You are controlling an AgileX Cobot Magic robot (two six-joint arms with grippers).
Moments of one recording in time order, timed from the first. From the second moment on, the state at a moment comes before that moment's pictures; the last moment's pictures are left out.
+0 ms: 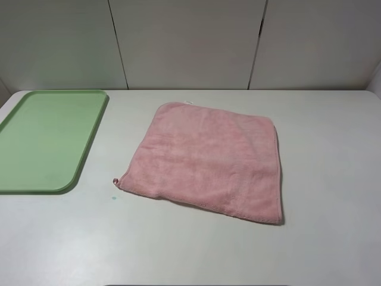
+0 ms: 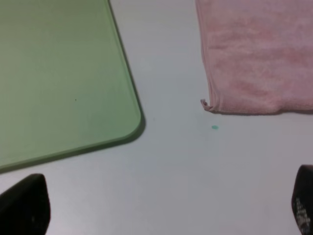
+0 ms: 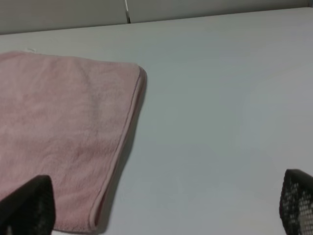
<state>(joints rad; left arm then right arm) -0.13 -0.01 -0.49 -0.05 1.06 0.10 -0.06 -0.01 -0.49 0.11 1.02 -0.04</state>
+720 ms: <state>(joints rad) -0.13 -0.01 -0.49 -0.05 1.06 0.10 -0.06 -0.01 -0.49 0.11 1.02 -0.04</state>
